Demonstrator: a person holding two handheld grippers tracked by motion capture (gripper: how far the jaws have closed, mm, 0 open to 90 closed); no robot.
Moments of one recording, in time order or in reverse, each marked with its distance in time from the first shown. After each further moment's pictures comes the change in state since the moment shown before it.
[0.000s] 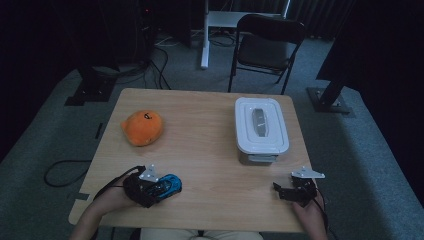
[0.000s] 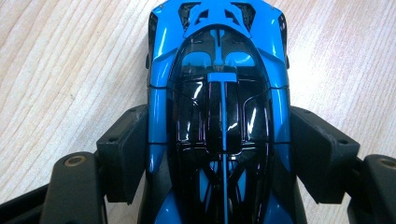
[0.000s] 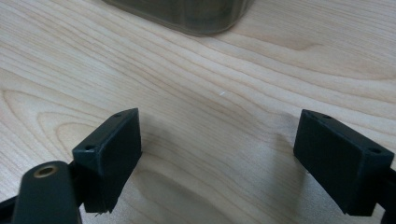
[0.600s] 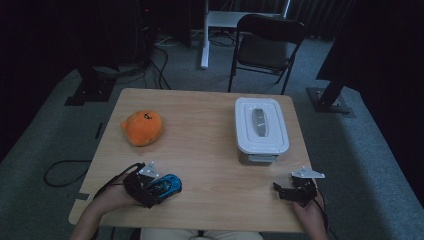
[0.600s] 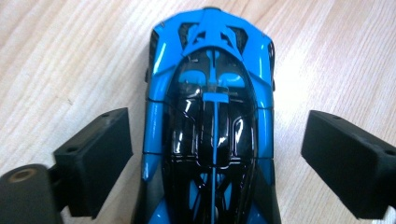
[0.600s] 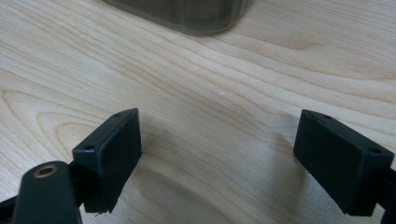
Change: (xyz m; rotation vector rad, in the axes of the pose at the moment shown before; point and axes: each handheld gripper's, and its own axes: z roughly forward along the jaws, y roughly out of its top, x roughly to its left) left arm 0.002 0.008 -0.007 -0.024 -0.039 -0.085; right arm 0.000 0.000 0.000 0.000 -0.001 0.001
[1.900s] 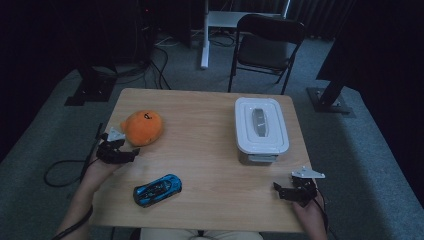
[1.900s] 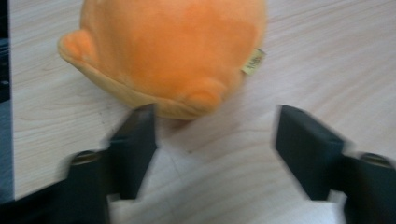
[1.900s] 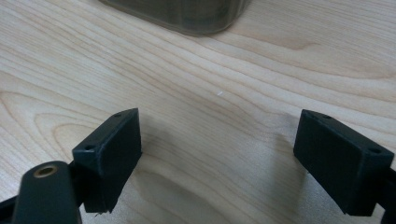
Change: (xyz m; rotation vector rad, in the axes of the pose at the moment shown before) left arm 0.103 -0.017 -0.039 -0.238 0.486 -0.368; right arm 0.000 0.000 0.000 0.001 -0.006 0.007
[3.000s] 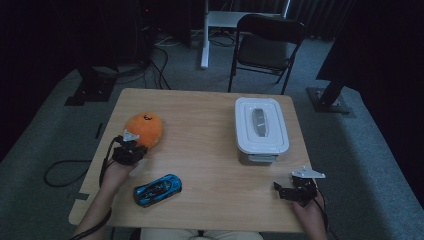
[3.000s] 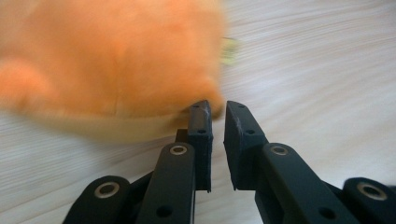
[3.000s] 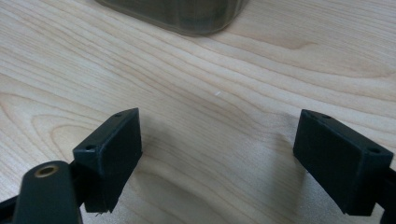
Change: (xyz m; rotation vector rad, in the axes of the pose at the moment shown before) left arm -0.043 0.008 0.010 0.005 -0.100 -0.100; right arm 0.000 0.000 0.000 -0.001 -0.005 0.005
